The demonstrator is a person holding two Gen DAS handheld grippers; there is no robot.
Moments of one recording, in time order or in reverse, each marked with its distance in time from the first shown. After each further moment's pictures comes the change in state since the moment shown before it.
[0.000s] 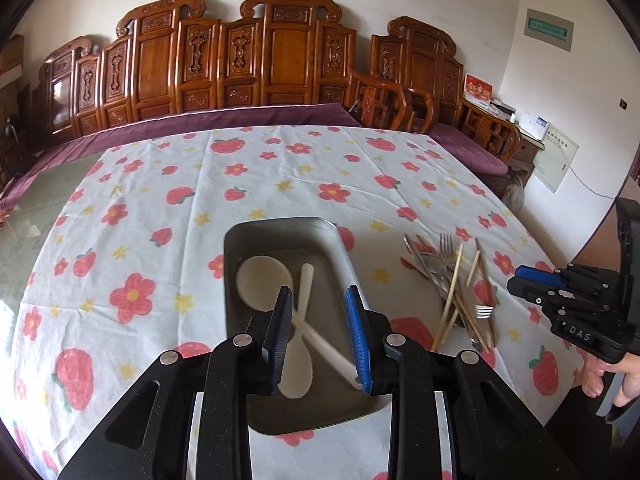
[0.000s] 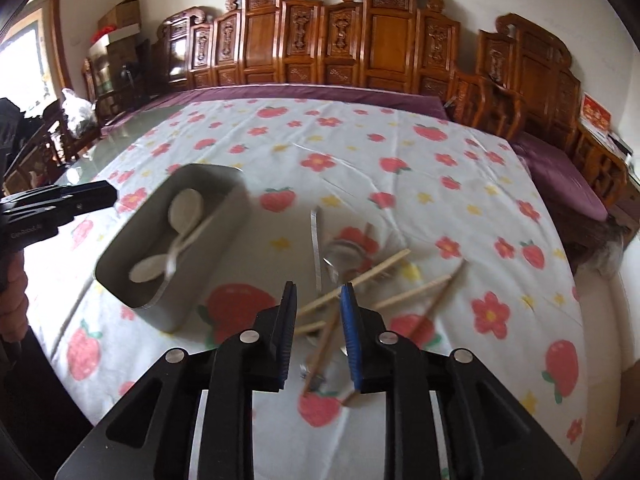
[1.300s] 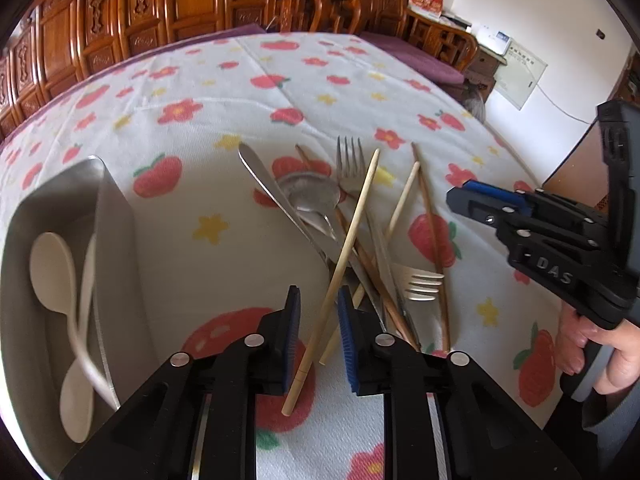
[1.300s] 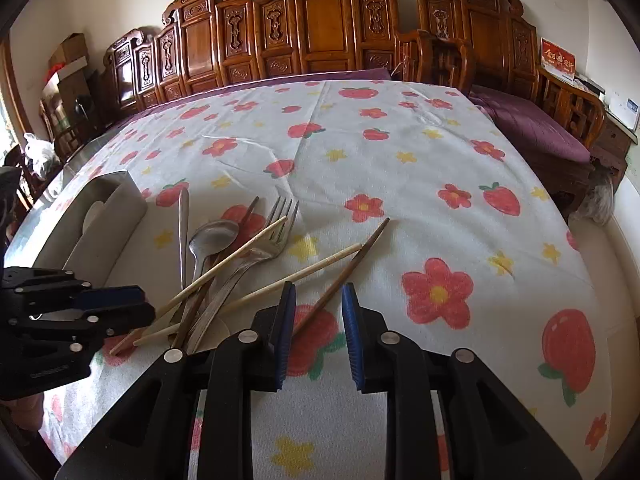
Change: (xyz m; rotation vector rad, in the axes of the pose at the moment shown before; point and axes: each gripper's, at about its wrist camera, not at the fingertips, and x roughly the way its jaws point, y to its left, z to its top) left arm 0.136 -0.126 -0.022 0.137 0.293 -0.140; right arm 0.057 -0.089 -0.023 0.160 -0.006 -0.031
